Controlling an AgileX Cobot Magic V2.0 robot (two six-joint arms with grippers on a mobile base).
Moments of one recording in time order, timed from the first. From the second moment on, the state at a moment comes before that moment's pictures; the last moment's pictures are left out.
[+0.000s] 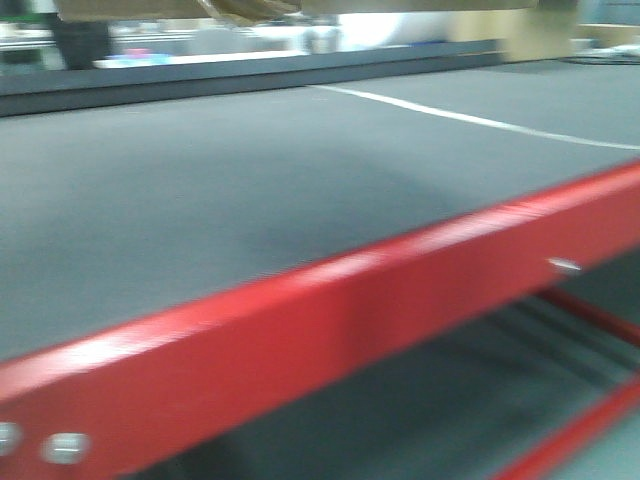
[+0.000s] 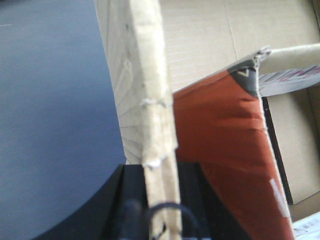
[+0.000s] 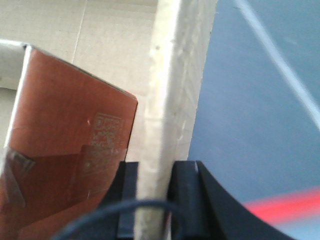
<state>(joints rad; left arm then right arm) -0.23 1.31 -1.72 -0.07 1.01 -0.07 0.27 1.37 -1.77 0.24 1.01 -0.13</state>
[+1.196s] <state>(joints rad) -0.23 1.31 -1.72 -0.07 1.01 -0.07 0.27 1.37 -1.77 0.24 1.01 -0.13</state>
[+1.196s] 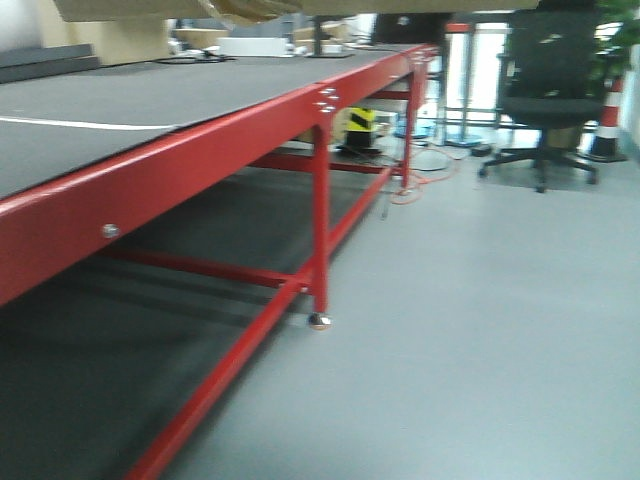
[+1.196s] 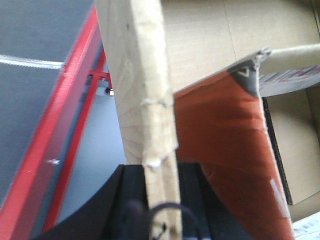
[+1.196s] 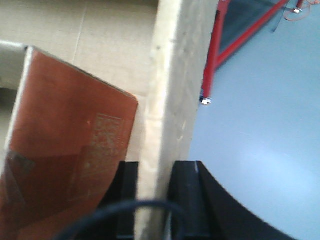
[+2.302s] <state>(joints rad) -0.23 1.31 -1.72 -0.07 1.01 -0.07 0.27 1.37 -1.77 0.24 1.01 -0.13</state>
